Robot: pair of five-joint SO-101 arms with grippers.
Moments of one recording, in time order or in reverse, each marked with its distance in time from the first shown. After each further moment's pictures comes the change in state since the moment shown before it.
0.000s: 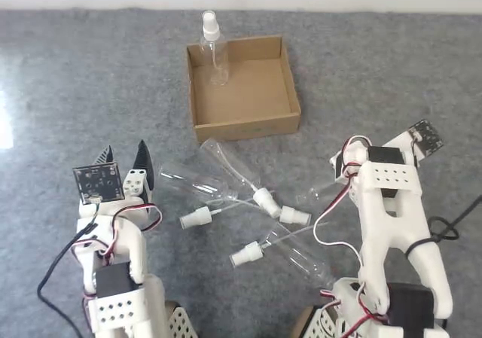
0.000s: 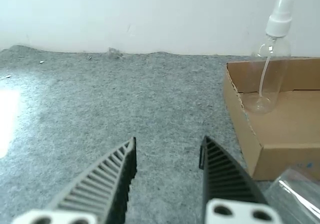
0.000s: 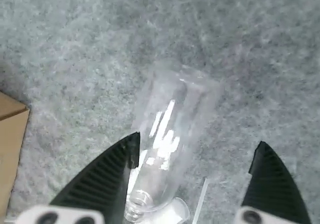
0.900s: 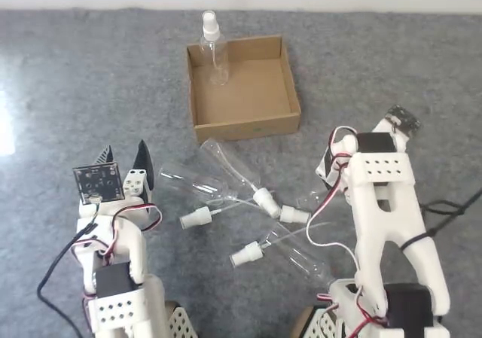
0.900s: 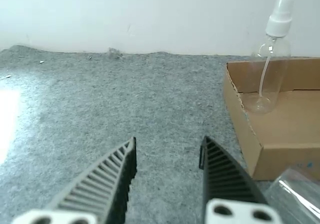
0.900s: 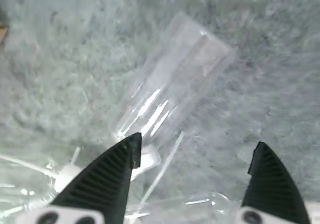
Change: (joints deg) left arm 0.0 0.0 0.0 0.0 0.0; right arm -5.9 -0.1 -9.8 19.2 10.9
